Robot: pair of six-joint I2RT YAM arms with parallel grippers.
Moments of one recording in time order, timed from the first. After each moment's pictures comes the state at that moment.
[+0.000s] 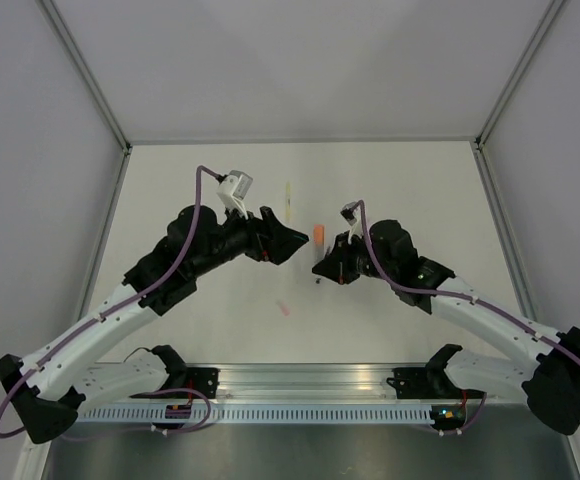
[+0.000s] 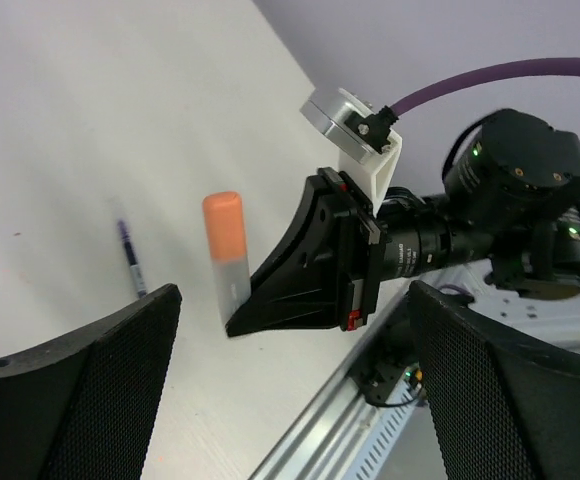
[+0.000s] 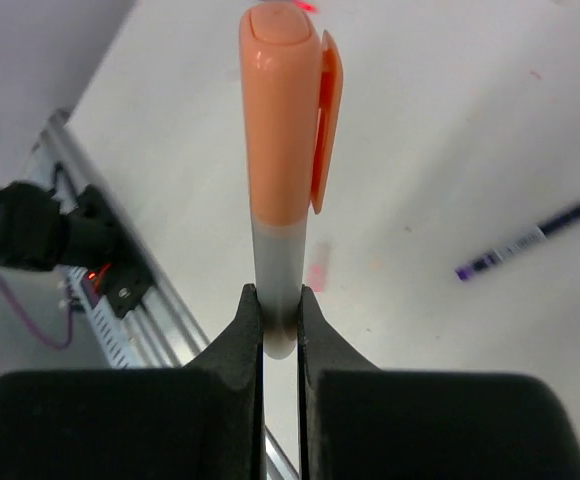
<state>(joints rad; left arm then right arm) -0.80 0.97 1.03 -0.21 0.14 -0.57 0.69 1.08 0.72 -0.04 -0.39 0.44</state>
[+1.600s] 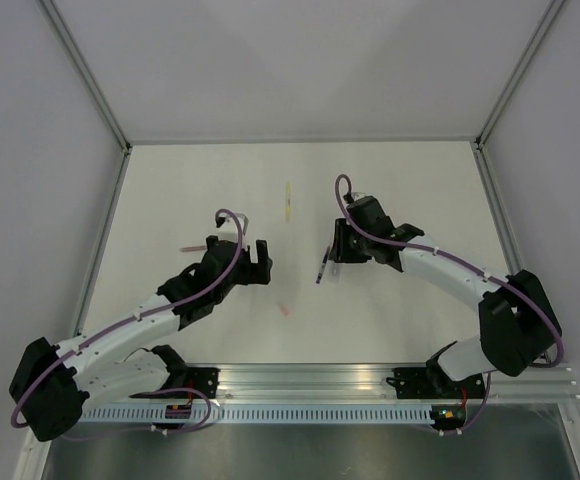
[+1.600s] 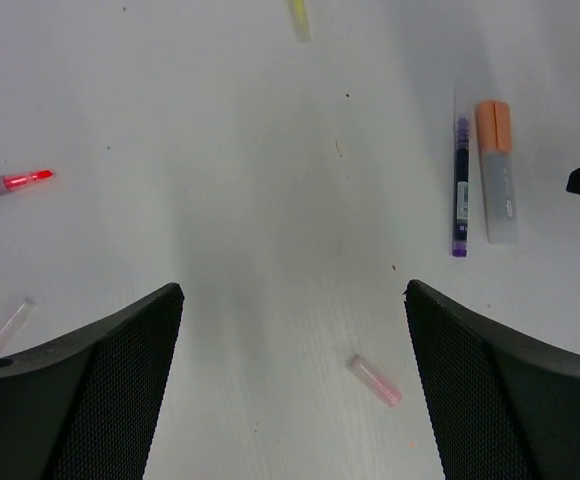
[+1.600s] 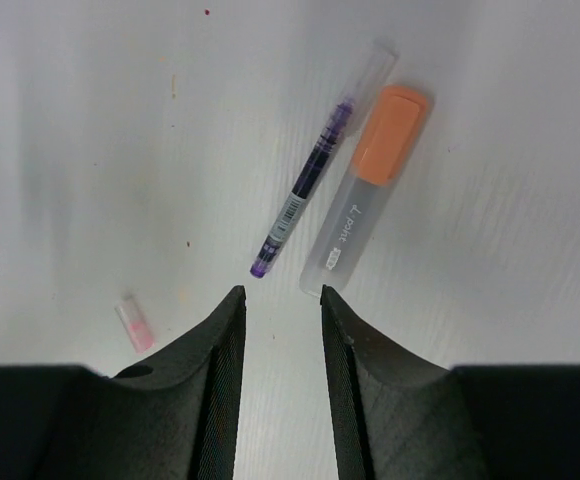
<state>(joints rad) -0.77 0.99 0.60 -0.15 -0.38 -0.45 0.58 1.48 0.95 -0.36 -0.03 0.53</state>
